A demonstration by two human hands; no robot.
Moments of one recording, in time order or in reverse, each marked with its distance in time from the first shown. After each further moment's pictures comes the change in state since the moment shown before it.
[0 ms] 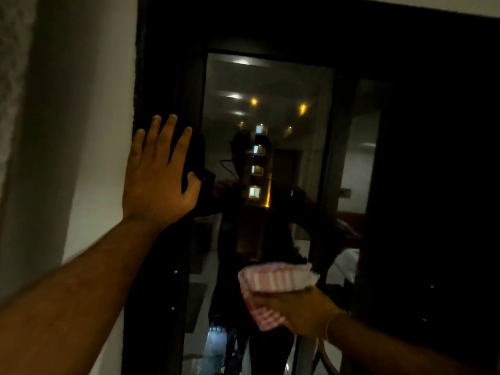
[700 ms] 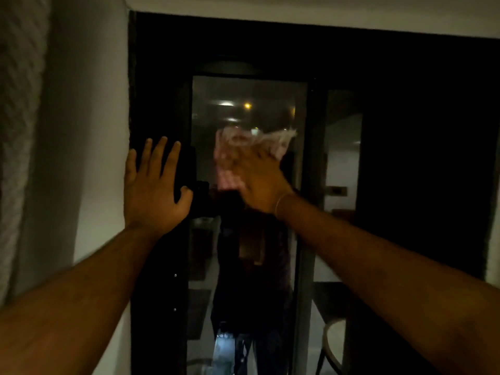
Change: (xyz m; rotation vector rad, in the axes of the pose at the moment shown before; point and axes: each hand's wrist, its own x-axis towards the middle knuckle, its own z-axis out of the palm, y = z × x) left_hand 0.000 0.001 -0.010 -0.088 -0.118 -0.058; right_hand 0.176 0.027 -0.167 -0.232 0.266 0.180
